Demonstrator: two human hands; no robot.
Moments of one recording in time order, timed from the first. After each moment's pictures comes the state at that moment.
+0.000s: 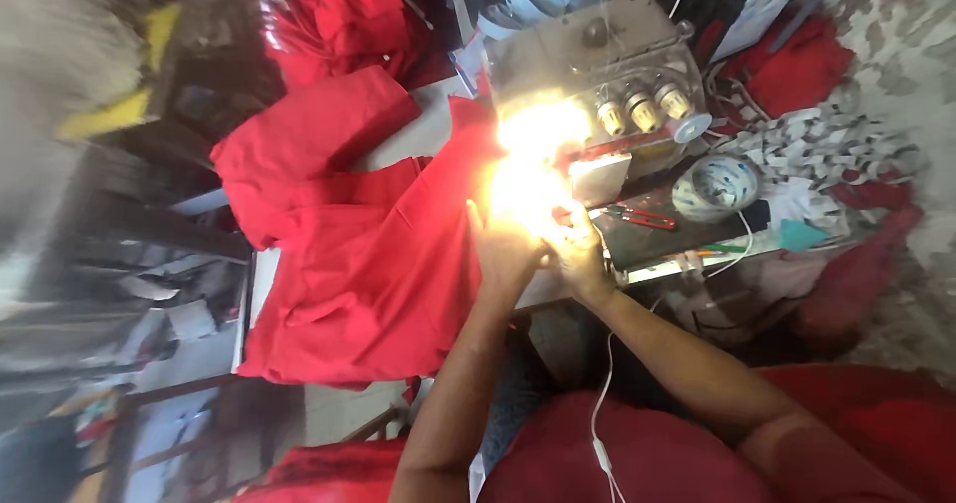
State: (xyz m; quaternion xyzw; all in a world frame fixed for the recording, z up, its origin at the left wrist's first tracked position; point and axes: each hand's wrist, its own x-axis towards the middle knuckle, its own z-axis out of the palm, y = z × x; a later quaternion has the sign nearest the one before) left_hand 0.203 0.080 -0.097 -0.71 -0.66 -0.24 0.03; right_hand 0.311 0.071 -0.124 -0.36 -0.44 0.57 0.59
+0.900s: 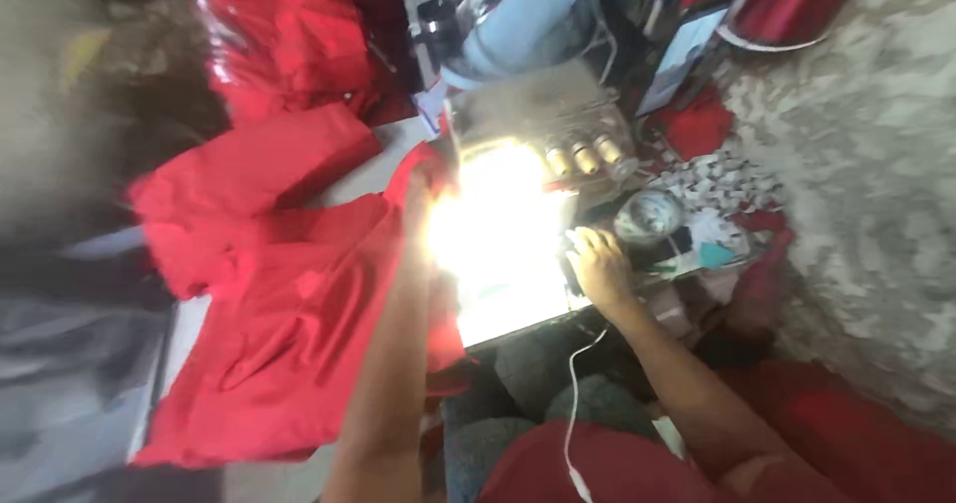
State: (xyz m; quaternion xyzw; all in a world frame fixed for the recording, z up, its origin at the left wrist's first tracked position) left_hand 0.122 0.190 -0.102 -0.65 -0.64 -0.37 -0.18; right_hand 0.412 0.084 -0.137 -0.61 -0.75 0.06 0.24
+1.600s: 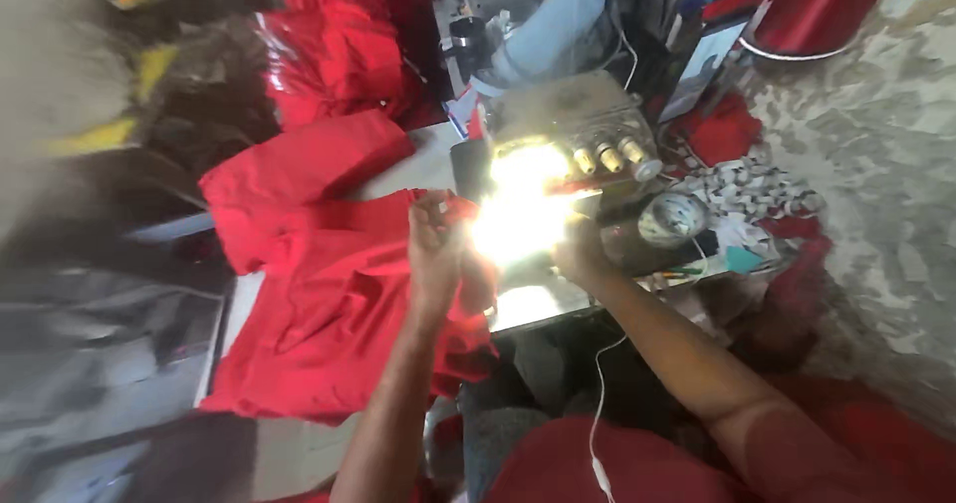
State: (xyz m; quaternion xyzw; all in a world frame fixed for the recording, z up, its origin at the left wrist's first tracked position) left_hand 0.141 0.063 -0.035 -0.52 -0.56 -0.56 -0.32; right_hand 0.334 0.102 -0.062 -0.52 -0.79 0.13 0.30
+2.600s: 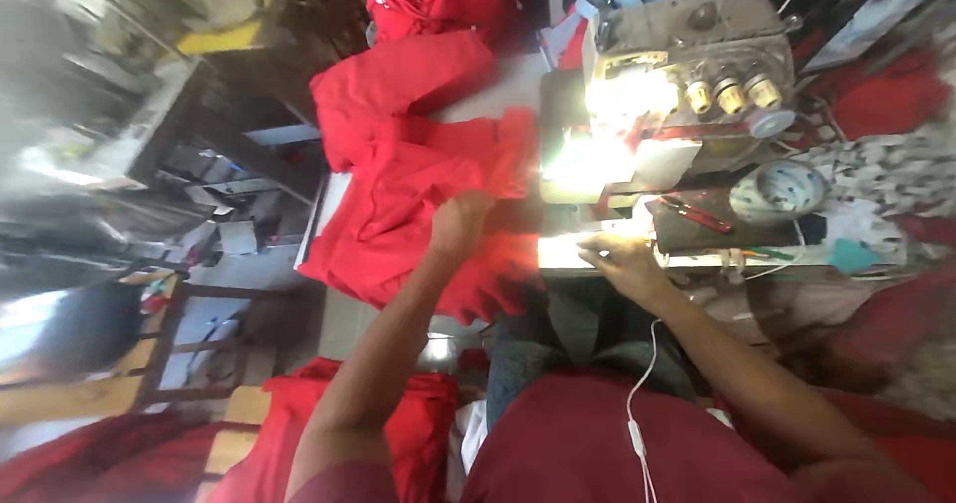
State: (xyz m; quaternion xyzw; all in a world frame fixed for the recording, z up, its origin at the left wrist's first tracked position) left_hand 0.073 0.007 -0.055 -0.70 -0.69 -0.16 -0.12; right_hand 0.352 0.033 -0.121 -0.36 -0.83 0.32 0.30
